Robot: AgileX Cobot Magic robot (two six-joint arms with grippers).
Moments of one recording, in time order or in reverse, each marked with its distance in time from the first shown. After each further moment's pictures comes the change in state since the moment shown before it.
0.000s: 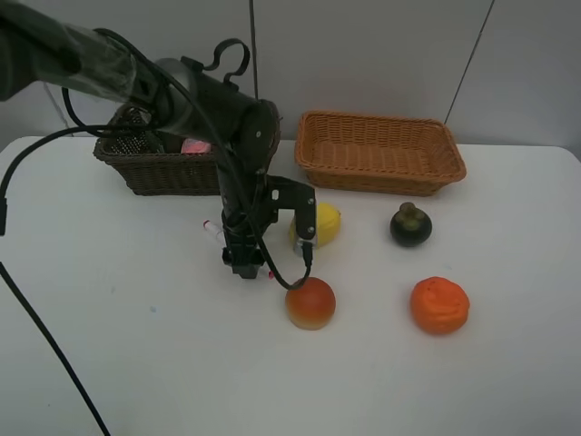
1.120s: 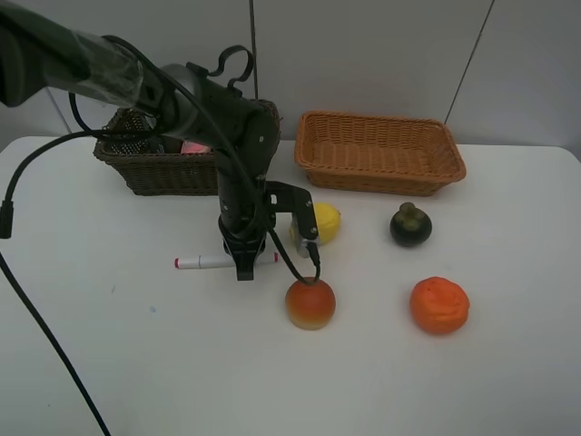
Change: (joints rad) left arm 0.000 0.016 -0.009 -0.001 0.078 -0.150; right arm 0.000 0.000 0.000 0.000 0.000 0.000
